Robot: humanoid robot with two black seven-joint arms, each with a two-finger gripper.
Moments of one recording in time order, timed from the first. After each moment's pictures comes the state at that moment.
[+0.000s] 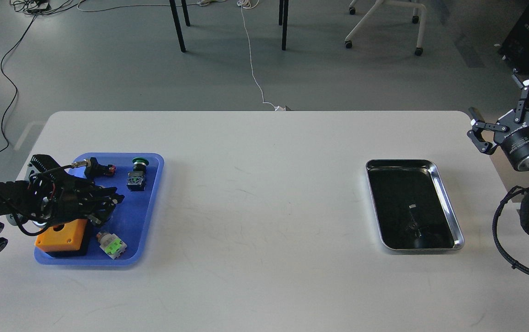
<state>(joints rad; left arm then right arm) -0.77 0.78 -0.07 -0.91 1.97 0.09 -0.43 0.67 -0.65 0.44 0.68 0.22 0.49 0.49</state>
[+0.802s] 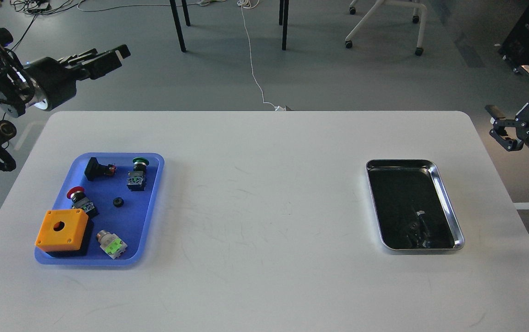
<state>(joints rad) -1.10 0.75 -0.20 -0.90 0.94 0.01 -0.44 0.72 -0.80 0.43 0.73 -0.14 0.49 0.49</state>
